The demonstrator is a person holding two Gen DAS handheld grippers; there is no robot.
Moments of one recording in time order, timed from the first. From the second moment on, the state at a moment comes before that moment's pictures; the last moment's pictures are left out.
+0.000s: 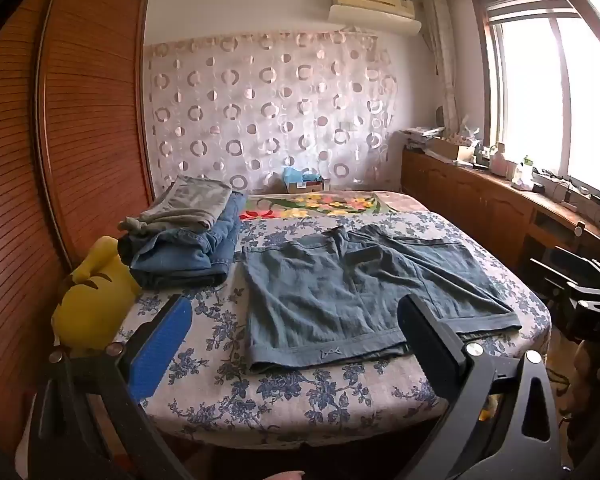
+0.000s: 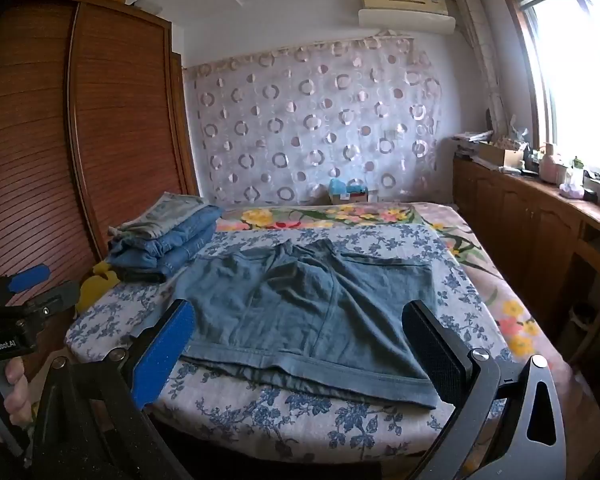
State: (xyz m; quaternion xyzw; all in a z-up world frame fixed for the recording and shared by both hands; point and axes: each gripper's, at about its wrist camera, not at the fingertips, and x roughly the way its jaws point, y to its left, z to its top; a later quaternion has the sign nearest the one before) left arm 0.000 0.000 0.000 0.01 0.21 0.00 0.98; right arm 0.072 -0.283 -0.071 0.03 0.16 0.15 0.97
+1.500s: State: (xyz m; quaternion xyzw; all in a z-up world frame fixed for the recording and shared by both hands) left arm 0.001 0.001 -0.001 0.00 0.21 0.00 0.98; right arm 0.068 -0.284 -0.068 0.03 0.16 0.14 0.98
